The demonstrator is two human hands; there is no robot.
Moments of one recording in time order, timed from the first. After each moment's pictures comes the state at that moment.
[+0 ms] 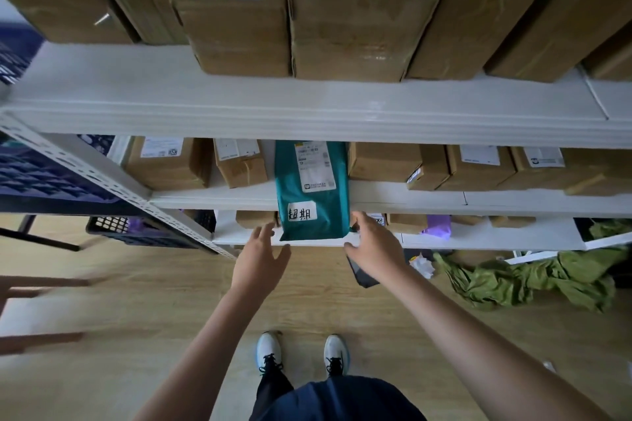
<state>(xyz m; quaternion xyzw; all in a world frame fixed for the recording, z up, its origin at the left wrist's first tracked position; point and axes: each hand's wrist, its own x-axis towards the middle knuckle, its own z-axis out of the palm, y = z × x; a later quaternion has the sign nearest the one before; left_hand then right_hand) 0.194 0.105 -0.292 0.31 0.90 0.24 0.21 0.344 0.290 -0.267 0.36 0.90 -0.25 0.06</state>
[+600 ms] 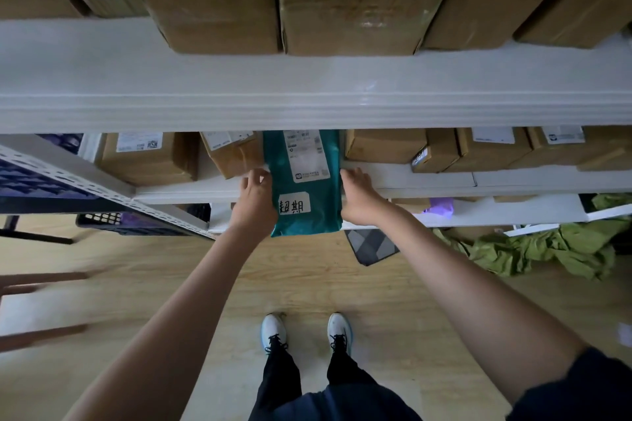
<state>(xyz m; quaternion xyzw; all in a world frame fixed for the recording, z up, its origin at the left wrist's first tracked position) 0.123 0.171 -0.291 0.37 0.89 0.14 0.21 0.270 0.339 -0.282 0.33 0.87 -0.34 0.16</state>
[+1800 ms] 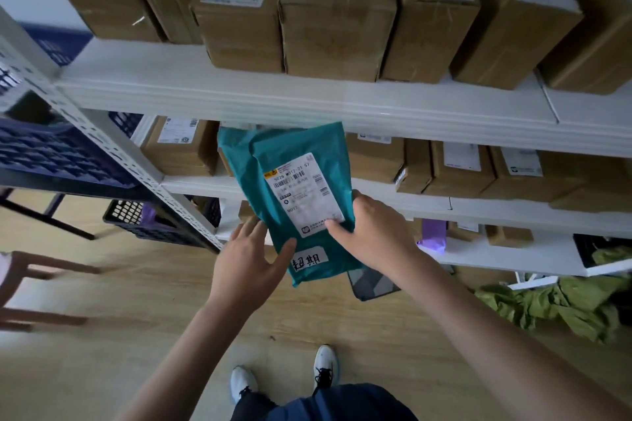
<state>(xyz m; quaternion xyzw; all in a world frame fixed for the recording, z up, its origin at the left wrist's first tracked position) 0.273 0.079 -0.187 0.35 0.90 0.24 0.05 0.382 0.275 -0.141 0.25 0.95 -0.19 -0.02</state>
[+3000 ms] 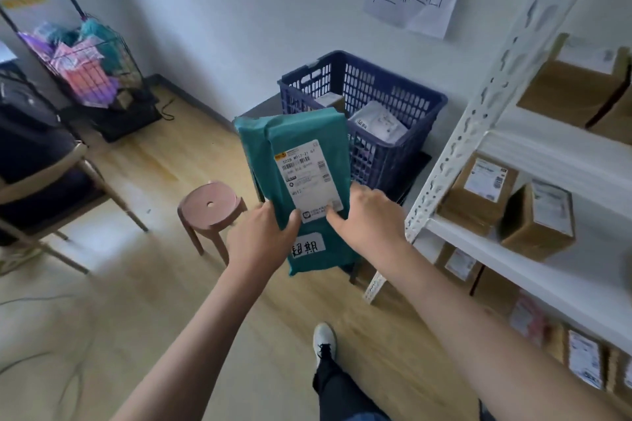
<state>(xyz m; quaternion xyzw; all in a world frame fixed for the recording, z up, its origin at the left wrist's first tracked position) 0.074 -0.351 -0.135 -0.02 0.98 0.19 -0.04 0.075 -0.169 -0.112 0.00 0.99 -0.09 -0.08</state>
